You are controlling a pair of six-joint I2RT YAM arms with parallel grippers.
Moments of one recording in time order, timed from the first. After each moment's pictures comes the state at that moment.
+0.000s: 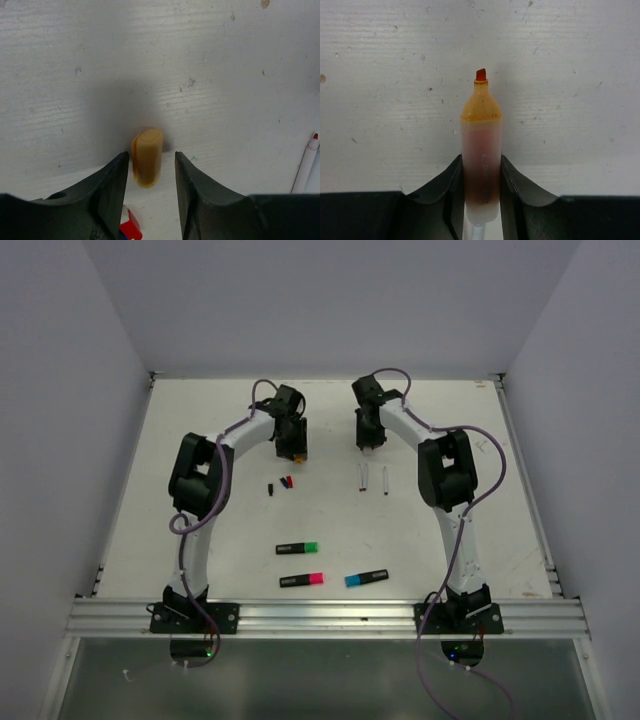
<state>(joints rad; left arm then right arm) -0.41 2.21 1.72 -0.62 0.07 -0.44 0.39 2.35 1.97 -0.79 0.17 0.38</state>
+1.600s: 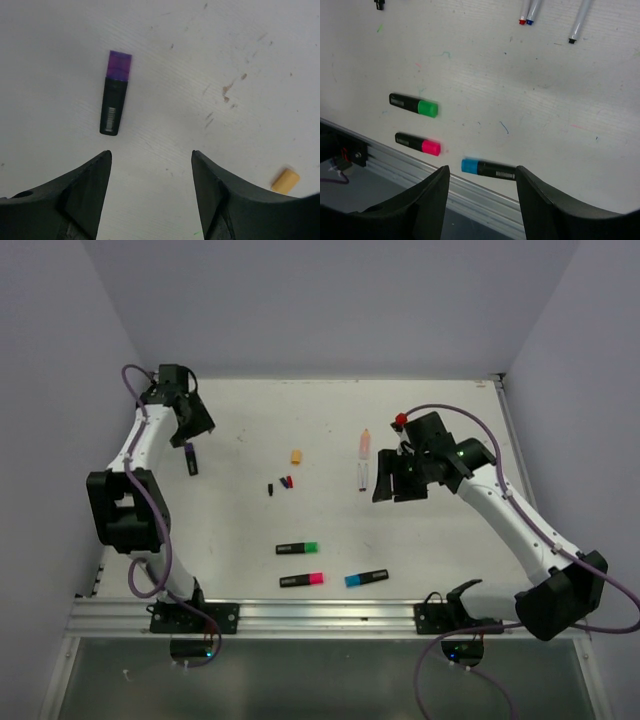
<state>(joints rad) 0.04 1.77 1.51 -0.75 -0.15 -0.48 0.47 1.29 1.24 -1.00 -0.19 0.42</state>
